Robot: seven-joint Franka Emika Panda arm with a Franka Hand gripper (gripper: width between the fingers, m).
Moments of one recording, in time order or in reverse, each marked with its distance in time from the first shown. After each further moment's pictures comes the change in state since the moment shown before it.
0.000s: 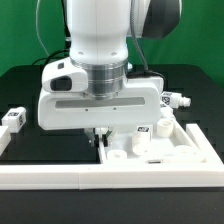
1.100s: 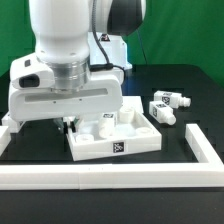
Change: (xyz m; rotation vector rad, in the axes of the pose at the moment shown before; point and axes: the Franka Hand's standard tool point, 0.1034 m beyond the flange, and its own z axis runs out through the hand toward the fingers) arm -0.055 0.052 0.007 0.001 -0.108 -0.040
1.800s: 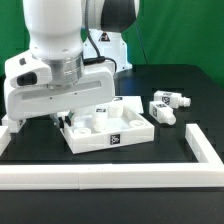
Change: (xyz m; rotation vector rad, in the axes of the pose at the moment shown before) arm -0.028 0.013 0.003 0.008 -0.016 -0.209
